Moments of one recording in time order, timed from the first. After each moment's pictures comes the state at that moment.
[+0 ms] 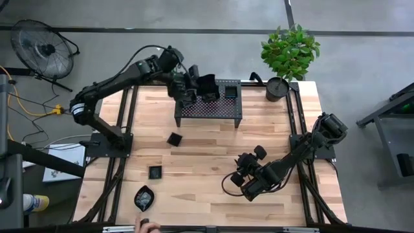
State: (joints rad) left arm 0.53 1.49 1.54 -0.73 0.25 1.86; right arm 0.63 1.73 1.12 -0.78 0.86 1.25
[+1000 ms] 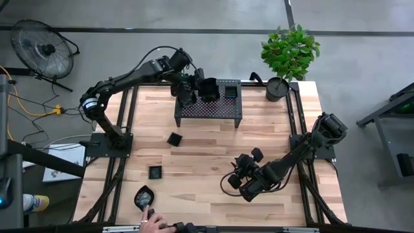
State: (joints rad) left arm 0.58 1.64 1.54 -0.73 0.23 1.93; right arm 0.62 1.73 1.12 -0.67 0.84 1.26
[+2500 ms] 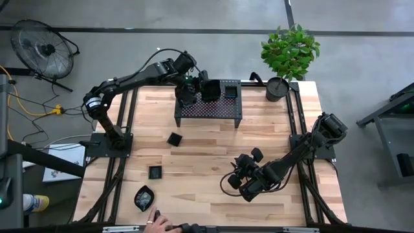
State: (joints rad) left arm 0.55 1.67 1.54 -0.68 0.22 1.90; right arm 0.62 1.73 1.12 -0.66 0.83 1.25
